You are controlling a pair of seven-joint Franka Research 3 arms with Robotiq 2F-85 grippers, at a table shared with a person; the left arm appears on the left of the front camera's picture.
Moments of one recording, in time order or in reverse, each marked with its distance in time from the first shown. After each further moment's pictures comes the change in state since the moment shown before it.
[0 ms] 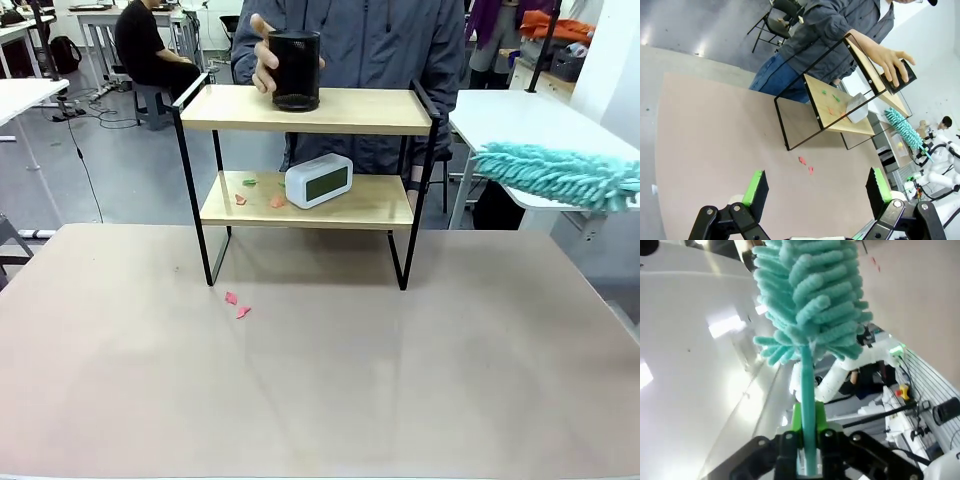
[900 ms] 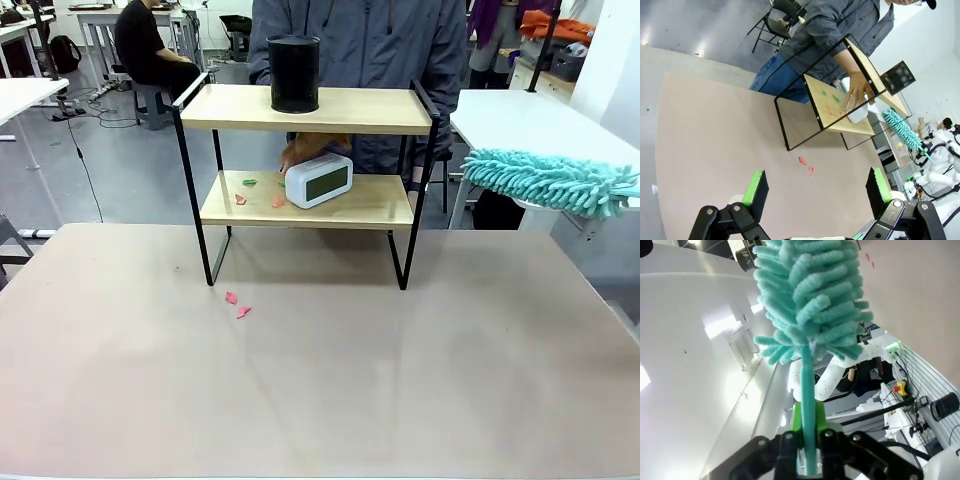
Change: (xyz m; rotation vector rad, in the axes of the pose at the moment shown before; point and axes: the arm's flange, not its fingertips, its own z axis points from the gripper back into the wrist) left arm 0.000 0.000 0.000 0.000 -0.001 -0.001; right arm 0.000 -0.004 0.003 -0.015 0.001 -0.020
